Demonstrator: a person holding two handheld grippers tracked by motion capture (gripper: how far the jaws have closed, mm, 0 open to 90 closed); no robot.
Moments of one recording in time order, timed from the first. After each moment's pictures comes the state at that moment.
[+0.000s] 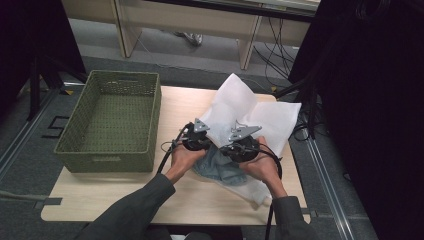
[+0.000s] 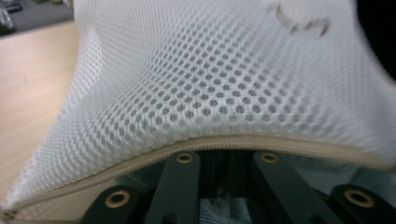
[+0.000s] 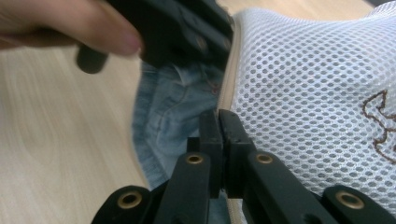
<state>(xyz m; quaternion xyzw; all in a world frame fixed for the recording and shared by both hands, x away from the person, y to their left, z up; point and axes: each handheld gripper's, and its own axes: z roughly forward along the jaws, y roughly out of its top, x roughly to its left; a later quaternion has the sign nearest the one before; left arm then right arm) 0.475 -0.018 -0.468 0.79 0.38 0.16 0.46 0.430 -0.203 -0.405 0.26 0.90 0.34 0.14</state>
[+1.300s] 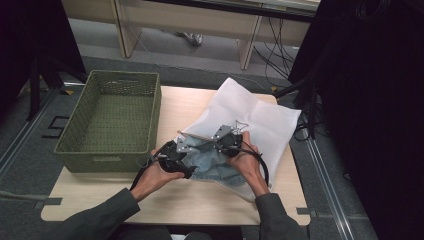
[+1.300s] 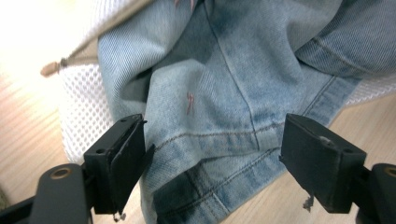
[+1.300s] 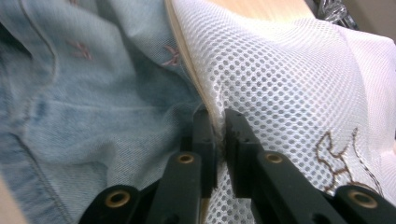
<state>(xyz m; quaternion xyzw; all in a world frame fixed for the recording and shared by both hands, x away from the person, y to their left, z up) 0.418 0.044 -0.473 0.86 0.33 0.18 0.34 0.454 -0.163 -0.426 0.24 0.90 0.21 0.29</state>
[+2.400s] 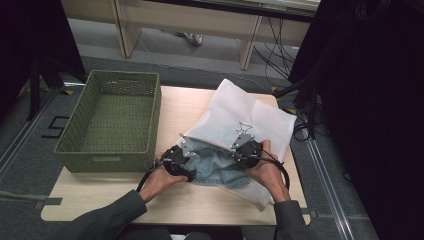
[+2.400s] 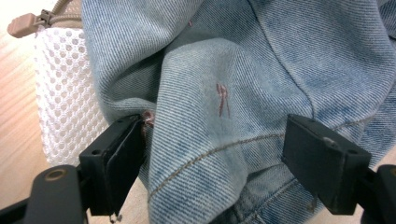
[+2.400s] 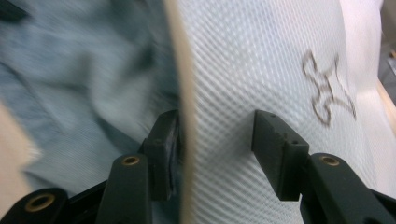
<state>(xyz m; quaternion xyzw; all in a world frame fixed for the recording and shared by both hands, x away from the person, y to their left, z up) 0.423 0.031 -0.500 0.87 0.34 0.18 0.31 0.426 -0.214 -0.420 0.25 0.91 0.18 0.28</state>
